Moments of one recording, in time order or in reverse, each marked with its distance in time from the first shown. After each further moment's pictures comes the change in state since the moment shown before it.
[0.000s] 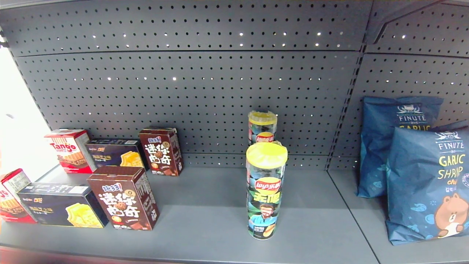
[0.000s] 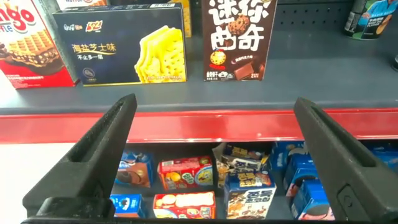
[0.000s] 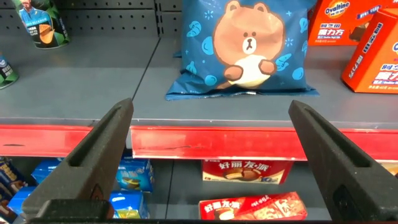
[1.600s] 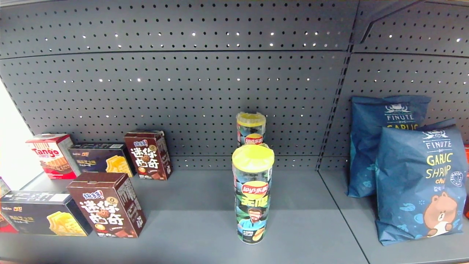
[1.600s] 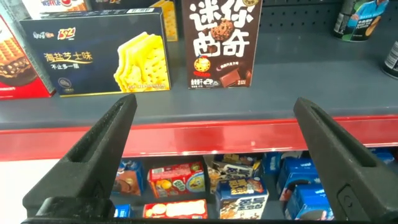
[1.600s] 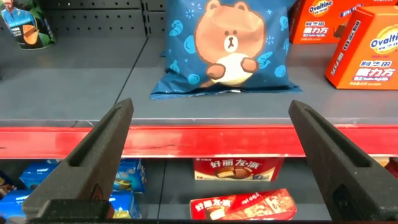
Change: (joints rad) left arm 0.000 0.000 0.000 0.000 -0.001 0.002; right arm -0.001 0.000 0.000 0.000 0.005 0.000
